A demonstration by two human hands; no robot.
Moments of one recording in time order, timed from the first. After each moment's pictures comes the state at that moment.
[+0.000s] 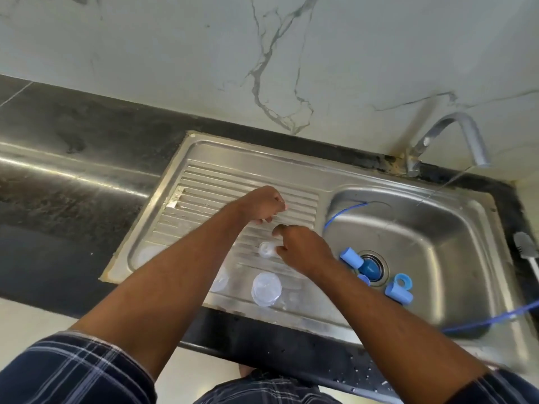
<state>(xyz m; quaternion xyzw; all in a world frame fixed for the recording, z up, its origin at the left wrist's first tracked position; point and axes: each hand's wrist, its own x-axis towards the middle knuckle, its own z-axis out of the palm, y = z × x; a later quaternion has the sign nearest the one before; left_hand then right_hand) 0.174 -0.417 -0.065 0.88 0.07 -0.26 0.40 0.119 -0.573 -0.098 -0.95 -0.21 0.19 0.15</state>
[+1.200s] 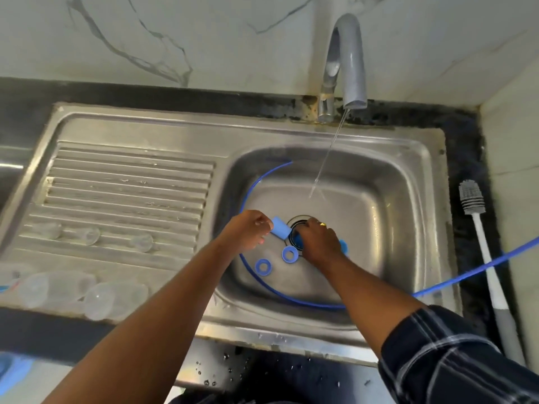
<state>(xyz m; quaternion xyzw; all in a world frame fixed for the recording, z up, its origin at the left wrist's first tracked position) 0.169 -0.657 -0.164 0.81 0.21 -0.32 0.43 0.175 -0.854 -0.262 -0.95 -0.14 0.26 0.06</state>
